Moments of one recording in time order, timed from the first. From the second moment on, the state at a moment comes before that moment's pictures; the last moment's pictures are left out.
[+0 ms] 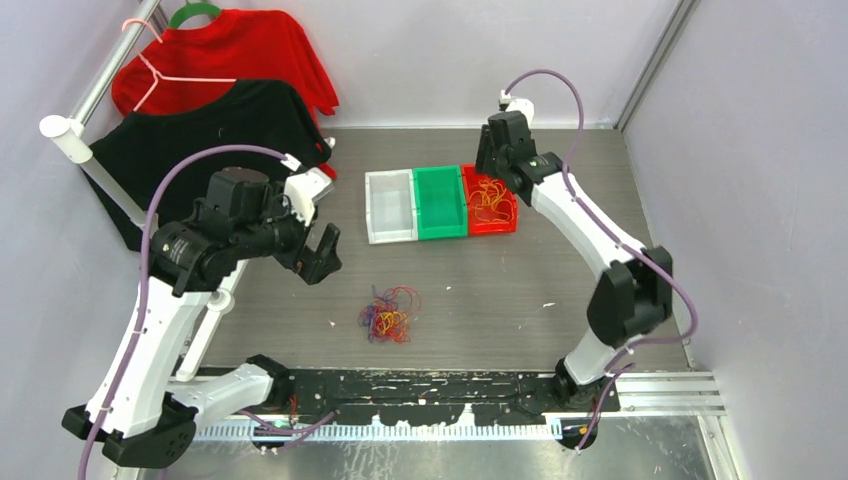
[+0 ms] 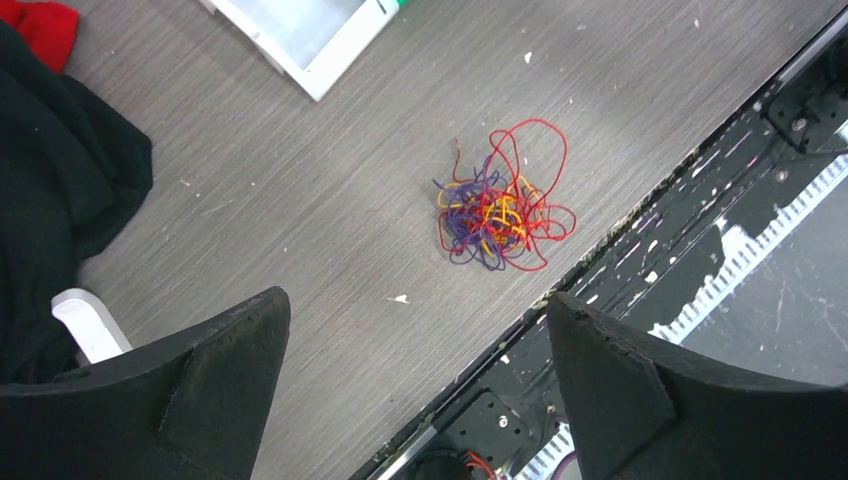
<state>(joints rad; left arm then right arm) -0.46 1.03 1.52 -1.21 0.26 0.17 0.40 1.69 1.51 -0.46 0.34 0.35</state>
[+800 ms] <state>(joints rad) -0.44 1.02 1.28 -1.21 0.37 0.30 0.98 1.27 0.72 -0.12 0.04 0.56</state>
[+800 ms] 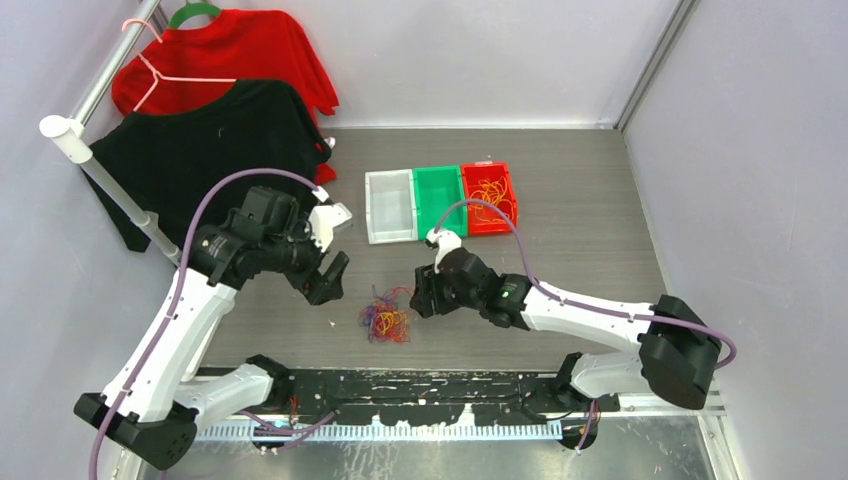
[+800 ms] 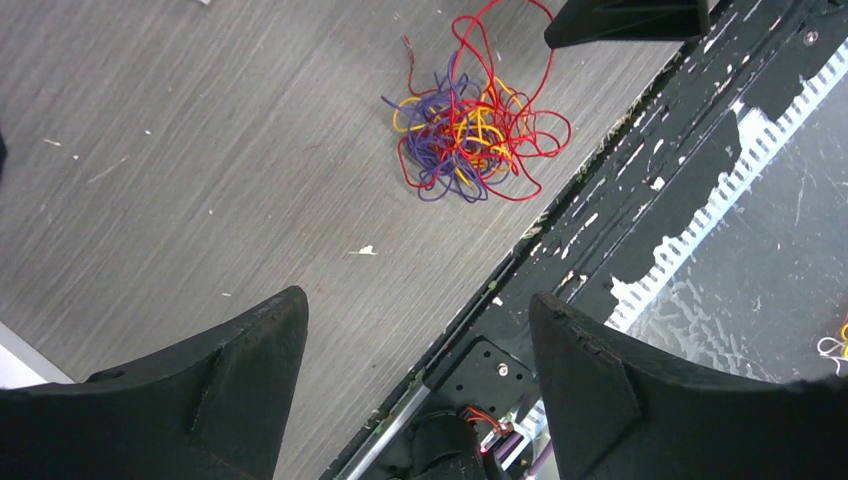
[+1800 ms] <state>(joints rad) -0.44 1.02 1.01 -1.07 0.42 0.37 1.20 1.52 0.77 0.15 0.21 0.68</state>
